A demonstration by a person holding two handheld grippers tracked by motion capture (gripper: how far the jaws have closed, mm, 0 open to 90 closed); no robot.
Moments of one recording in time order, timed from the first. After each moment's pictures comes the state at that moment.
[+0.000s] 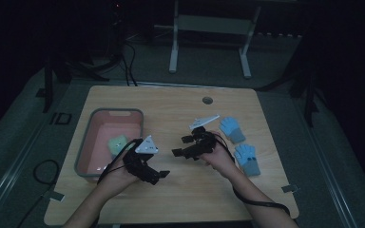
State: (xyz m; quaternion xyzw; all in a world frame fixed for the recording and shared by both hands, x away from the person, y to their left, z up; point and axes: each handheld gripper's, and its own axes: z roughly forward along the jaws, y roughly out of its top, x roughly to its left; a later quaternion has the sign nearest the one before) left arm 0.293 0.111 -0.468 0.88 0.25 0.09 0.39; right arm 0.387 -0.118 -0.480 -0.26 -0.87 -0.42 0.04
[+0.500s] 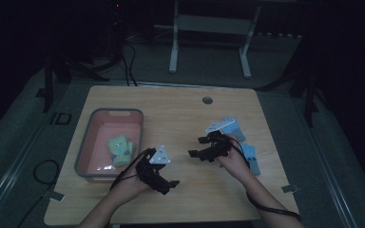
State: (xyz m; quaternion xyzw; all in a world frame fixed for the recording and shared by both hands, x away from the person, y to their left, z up) left arm 0.285 0.080 -0.499 0.89 0.23 0.09 0.39; right arm 0.385 -0.166 -0.490 -0.28 -0.87 -0.40 -0.02
